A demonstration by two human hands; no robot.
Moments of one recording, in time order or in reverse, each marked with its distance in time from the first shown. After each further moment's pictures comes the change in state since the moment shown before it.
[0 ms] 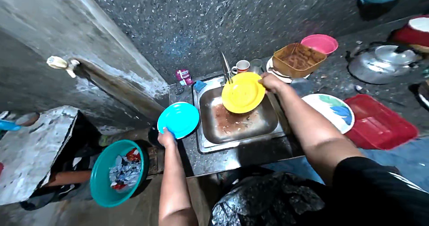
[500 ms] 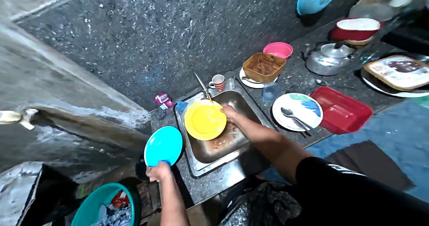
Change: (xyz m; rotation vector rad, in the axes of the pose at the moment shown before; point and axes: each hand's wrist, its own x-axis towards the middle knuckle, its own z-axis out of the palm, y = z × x) left_hand -0.018 -0.013 0.014 0.388 0.135 0.001; right_hand 0.015 0.052 0.136 0.407 -0.068 0.040
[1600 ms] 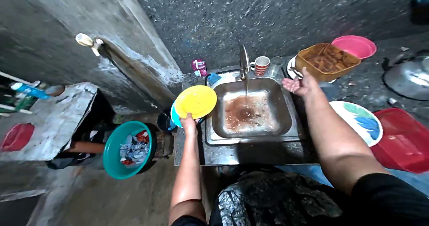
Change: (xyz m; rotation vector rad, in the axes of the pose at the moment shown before) left_hand -0.044 0.031 -0.007 -0.787 -0.357 -0.026; right_hand -0.009 -0.075 -0.140 0.629 0.203 0.106
